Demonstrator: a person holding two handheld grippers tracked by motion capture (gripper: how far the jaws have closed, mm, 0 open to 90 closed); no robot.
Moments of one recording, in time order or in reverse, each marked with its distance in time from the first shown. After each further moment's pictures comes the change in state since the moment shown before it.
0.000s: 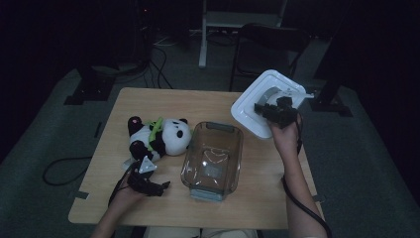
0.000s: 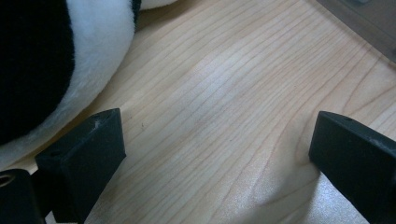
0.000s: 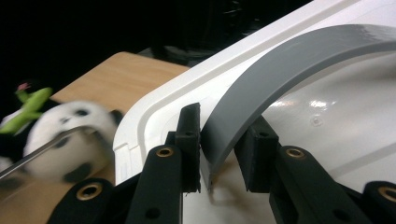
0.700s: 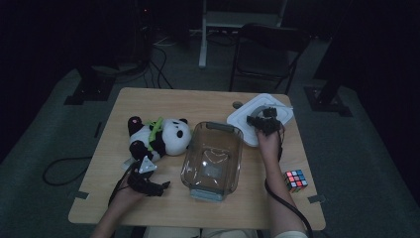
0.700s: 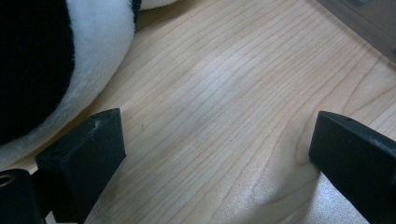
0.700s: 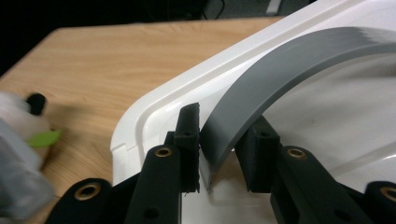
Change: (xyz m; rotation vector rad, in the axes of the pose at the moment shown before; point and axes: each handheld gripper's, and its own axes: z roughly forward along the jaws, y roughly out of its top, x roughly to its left) left arm 0.000 0.000 0.000 0.000 0.000 0.000; right arm -0.028 -0.065 0.082 0.112 -0.101 0.198
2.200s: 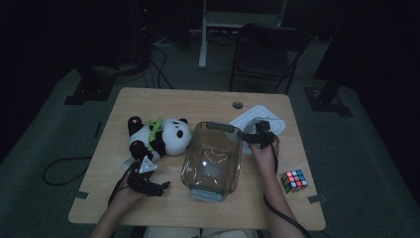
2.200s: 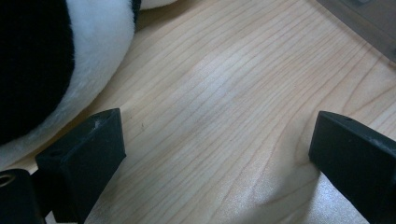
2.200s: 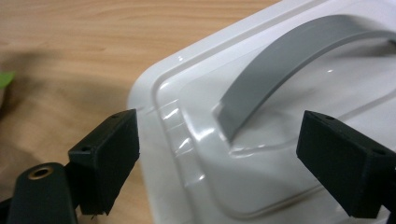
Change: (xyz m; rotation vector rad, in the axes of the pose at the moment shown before) left arm 0.000 0.000 0.000 0.001 0.000 0.001; right arm 0.010 -0.045 0.013 0.109 -0.061 -0.011
